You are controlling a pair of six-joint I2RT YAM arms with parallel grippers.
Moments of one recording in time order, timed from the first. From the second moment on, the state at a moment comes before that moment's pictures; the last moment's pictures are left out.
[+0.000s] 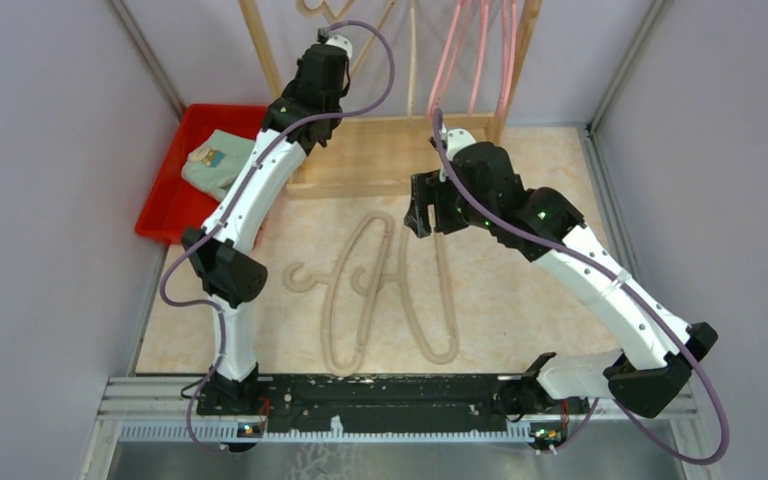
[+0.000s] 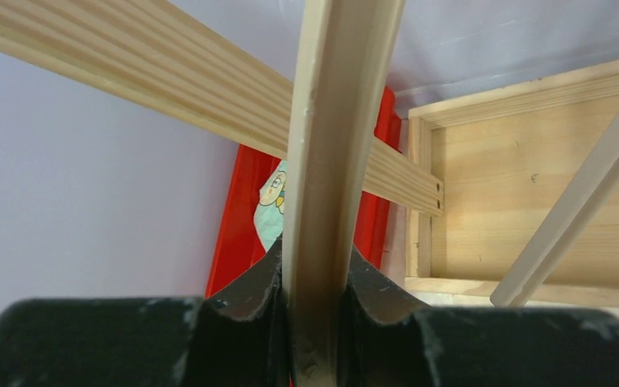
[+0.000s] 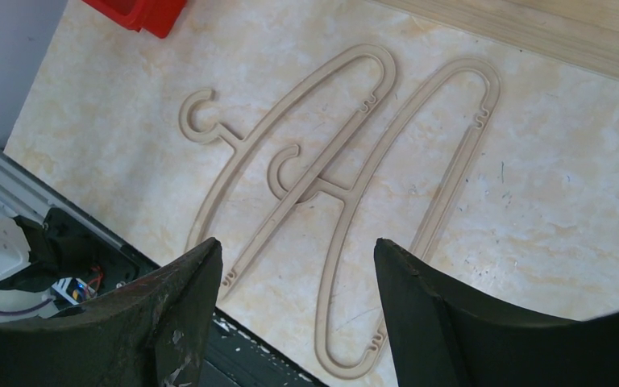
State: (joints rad) left arm -0.51 2.03 2.31 -0.67 -0.85 0.31; right arm 0.75 1.25 1.52 -0.86 0.05 0.34
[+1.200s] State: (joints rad) left arm -0.50 2.11 2.47 -0.63 -0.76 0.34; right arm 0.66 1.27 1.53 -0.89 -0.01 0.36
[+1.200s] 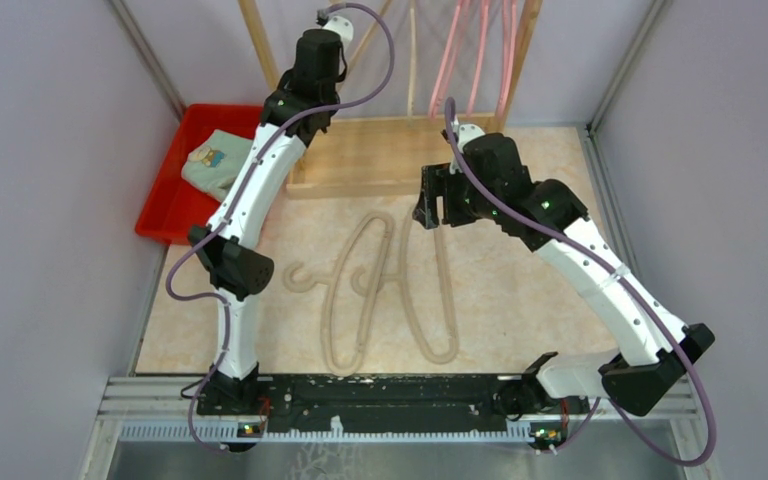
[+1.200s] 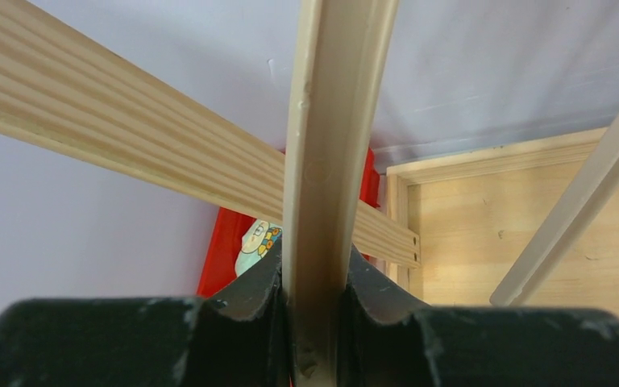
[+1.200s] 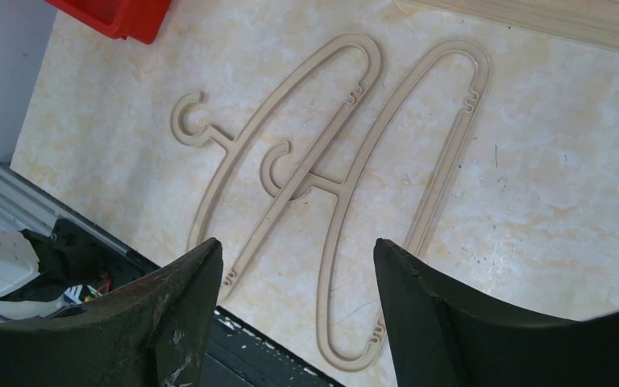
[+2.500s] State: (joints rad) left arm -0.44 1.54 2.07 -0.66 -0.40 0.08; right arm 0.64 1.15 1.37 -0.89 -0.07 0.36
